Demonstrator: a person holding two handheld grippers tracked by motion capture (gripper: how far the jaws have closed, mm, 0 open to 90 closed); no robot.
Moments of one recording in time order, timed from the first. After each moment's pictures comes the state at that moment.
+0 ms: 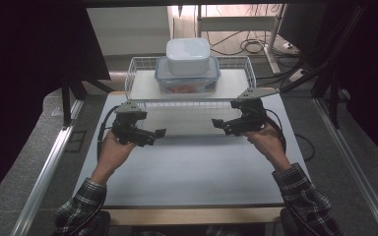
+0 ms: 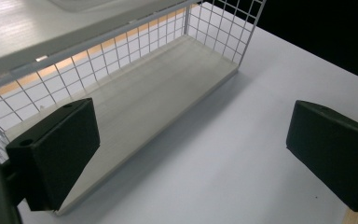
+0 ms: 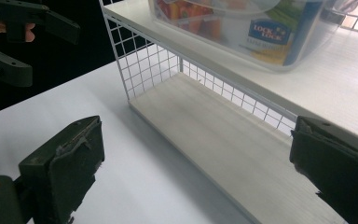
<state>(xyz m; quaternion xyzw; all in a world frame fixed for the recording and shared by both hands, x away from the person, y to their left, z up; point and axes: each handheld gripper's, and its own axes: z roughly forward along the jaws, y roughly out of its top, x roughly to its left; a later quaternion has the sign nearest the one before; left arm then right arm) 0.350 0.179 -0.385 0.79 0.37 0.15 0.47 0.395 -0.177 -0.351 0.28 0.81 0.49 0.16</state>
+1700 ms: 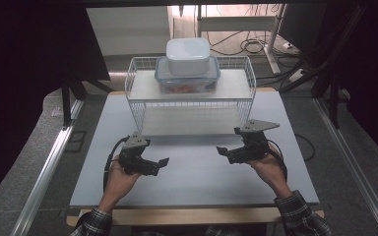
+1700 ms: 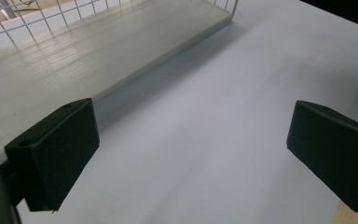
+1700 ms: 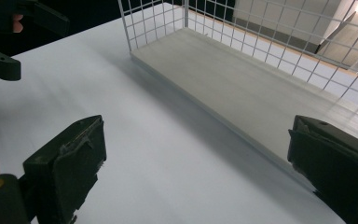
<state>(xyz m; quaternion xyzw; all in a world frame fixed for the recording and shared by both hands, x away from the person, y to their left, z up) 0.307 0.167 -0.461 0.80 0.37 0.15 0.45 0.356 -0.196 -0.420 0.28 0.82 0.46 0.16</state>
